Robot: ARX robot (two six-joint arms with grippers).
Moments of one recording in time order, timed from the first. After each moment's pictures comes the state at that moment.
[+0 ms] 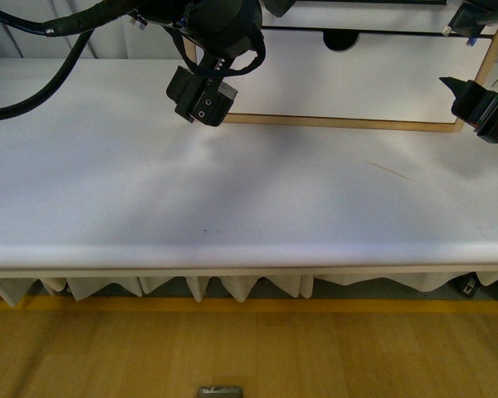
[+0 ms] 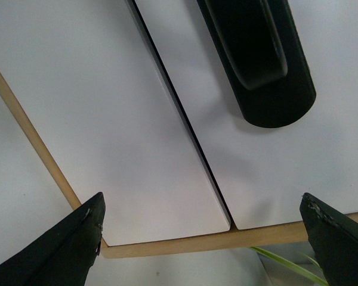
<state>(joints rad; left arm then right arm) -0.48 2.01 1.41 0.18 -0.25 -1.21 0.03 1.82 0.94 0.71 -0.19 -1.10</state>
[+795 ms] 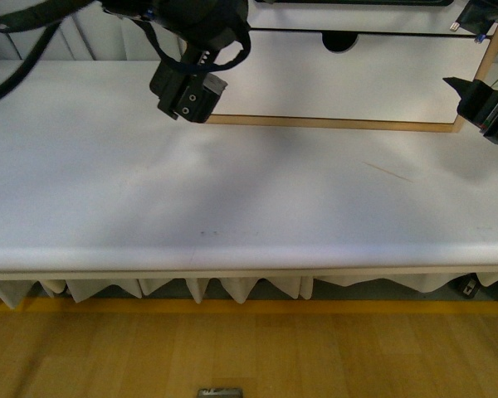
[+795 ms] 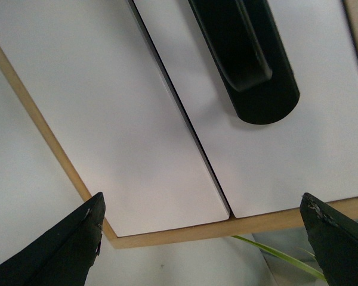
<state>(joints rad) -0.46 1.88 1.27 0.24 -0.25 -1.18 0.04 1.75 0.90 0.69 -0.20 -1.09</state>
